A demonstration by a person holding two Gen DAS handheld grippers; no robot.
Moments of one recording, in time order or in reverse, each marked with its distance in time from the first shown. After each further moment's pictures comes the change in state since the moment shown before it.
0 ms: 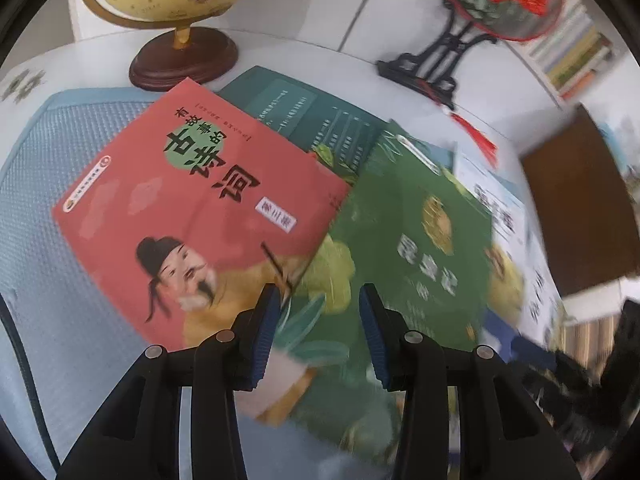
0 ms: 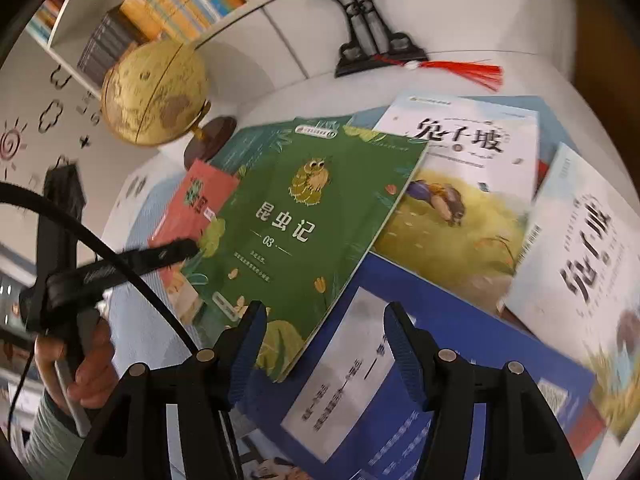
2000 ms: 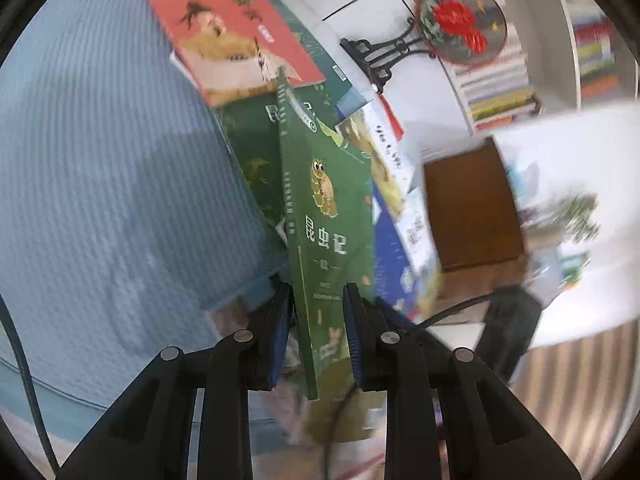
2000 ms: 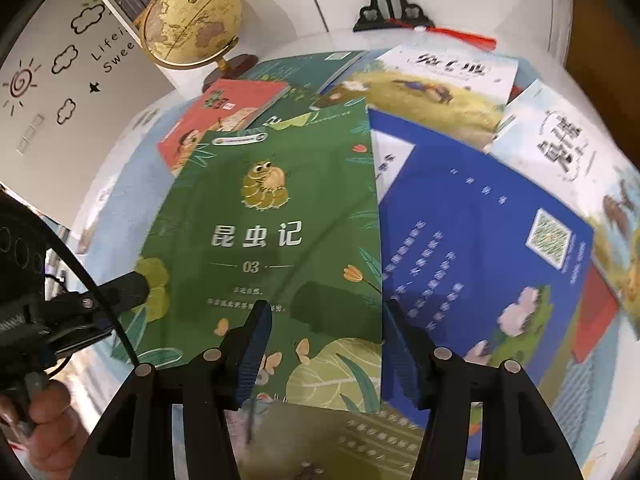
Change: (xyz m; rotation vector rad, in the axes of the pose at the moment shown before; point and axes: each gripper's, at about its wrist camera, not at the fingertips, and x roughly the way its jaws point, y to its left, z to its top) left arm -0.051 0.017 -0.194 -0.333 -0.020 -0.482; right arm -0.023 0.002 -0.114 -0.088 0.025 -0.052
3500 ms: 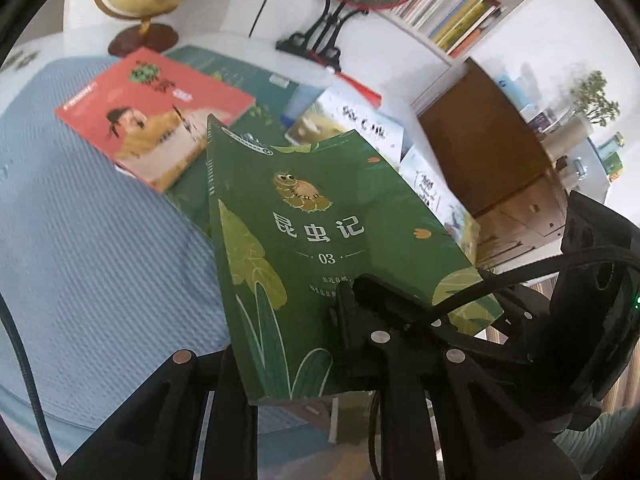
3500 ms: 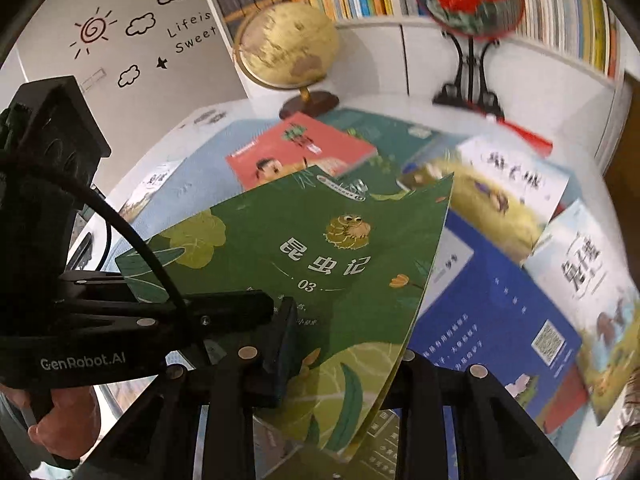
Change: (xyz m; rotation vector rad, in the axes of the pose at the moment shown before) left arm -0.010 -0.082 0.009 0.433 0.030 0.236; right arm -0.043 0.078 0.017 -0.286 -0.152 0.043
